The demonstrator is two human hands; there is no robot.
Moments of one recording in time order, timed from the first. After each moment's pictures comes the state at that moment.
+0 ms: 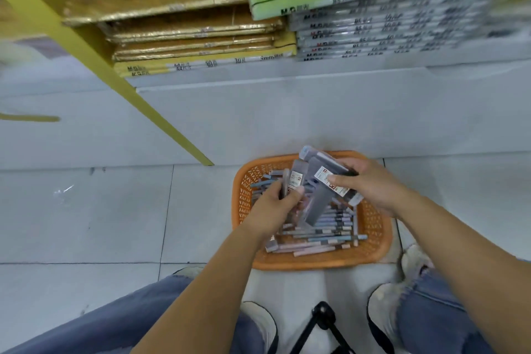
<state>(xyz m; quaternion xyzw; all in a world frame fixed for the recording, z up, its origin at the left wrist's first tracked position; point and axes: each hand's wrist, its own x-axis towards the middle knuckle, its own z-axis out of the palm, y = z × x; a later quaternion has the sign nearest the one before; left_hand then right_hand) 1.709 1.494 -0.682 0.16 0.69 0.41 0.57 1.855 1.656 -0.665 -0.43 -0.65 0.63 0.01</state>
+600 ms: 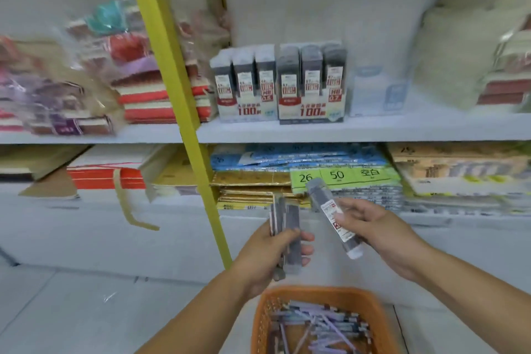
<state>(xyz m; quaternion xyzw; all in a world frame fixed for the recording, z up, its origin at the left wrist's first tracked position) 1.688 1.477 -0.455 0.25 0.61 0.58 0.47 1.843 1.629 -0.430 -0.27 -0.68 0.66 0.19</state>
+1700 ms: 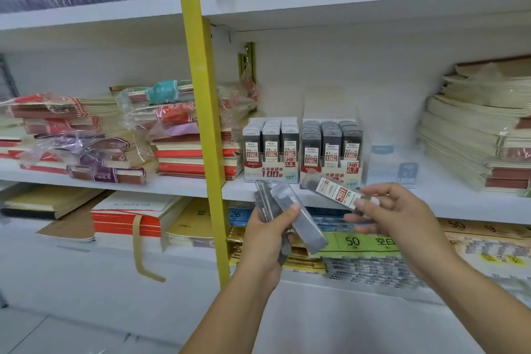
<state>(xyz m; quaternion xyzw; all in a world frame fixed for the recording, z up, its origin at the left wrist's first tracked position) 1.659 1.505 -0.349 0.17 0.50 0.79 0.32 1.815 1.636 -0.313 -0.21 -0.67 0.60 0.39</state>
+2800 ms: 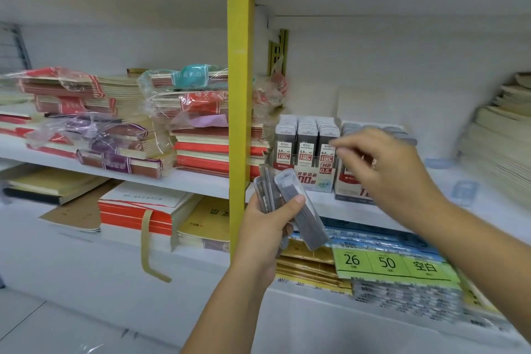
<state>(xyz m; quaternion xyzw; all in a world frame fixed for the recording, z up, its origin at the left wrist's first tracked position) 1.604 1.488 -0.340 0.21 0.50 0.80 0.25 1.721 1.619 -0.240 -0.08 -0.90 0.09 0.42</state>
